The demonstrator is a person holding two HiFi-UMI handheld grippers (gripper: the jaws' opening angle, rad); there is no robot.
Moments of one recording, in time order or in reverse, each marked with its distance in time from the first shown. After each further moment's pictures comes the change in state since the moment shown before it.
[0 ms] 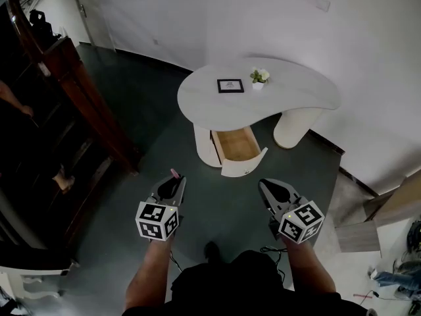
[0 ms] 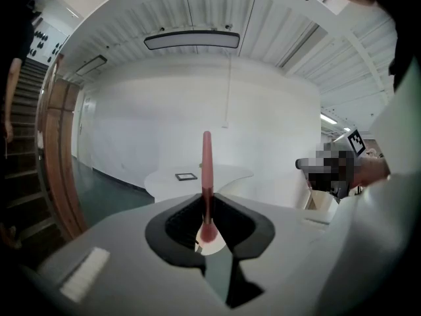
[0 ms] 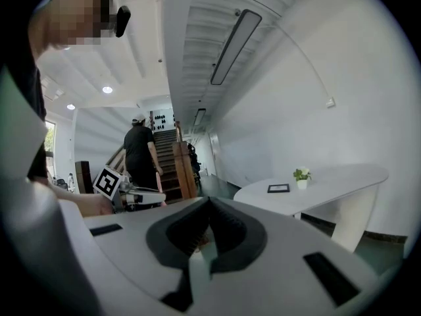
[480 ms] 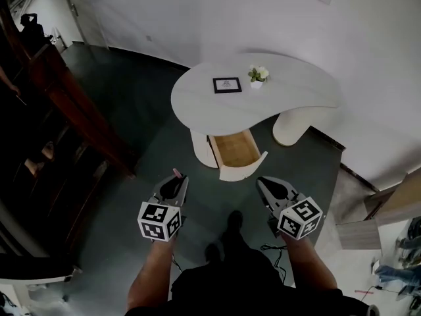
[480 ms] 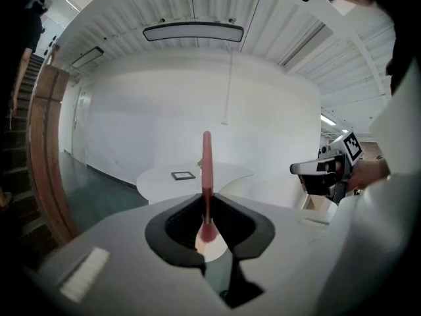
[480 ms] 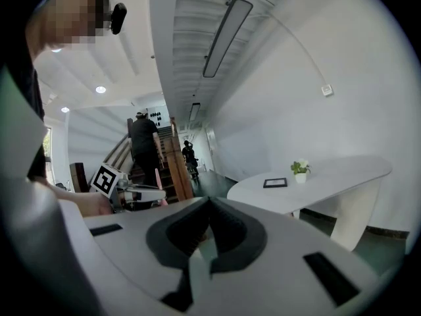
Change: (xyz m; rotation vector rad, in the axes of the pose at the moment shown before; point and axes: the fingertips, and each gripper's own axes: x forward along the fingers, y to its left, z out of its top) left arm 0.063 0.017 0.002 -0.016 0.024 -0.035; right arm 0.048 -0.049 -0.010 0.035 0.048 -0.006
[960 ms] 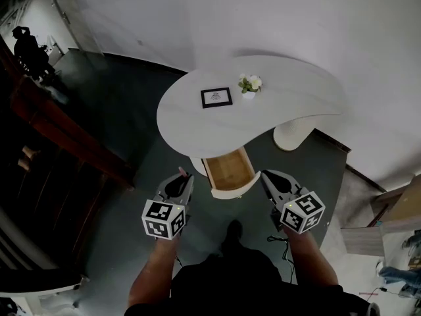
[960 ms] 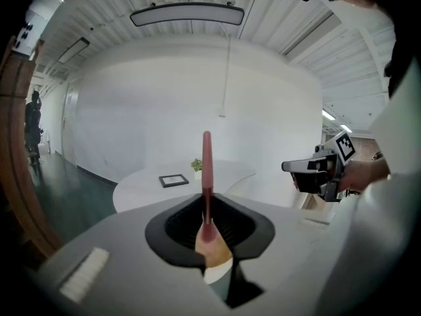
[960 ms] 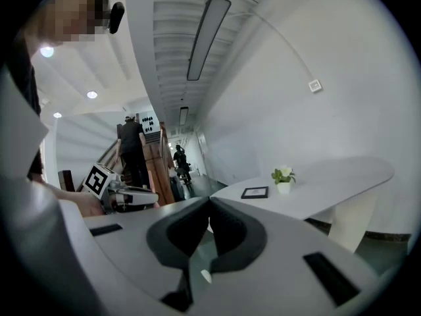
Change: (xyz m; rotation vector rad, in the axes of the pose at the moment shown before) left arm 0.146 -0.008 0.044 0.032 0.059 -0.039; right arm 0.044 -0.153 0.033 0.046 -0.037 -0.043
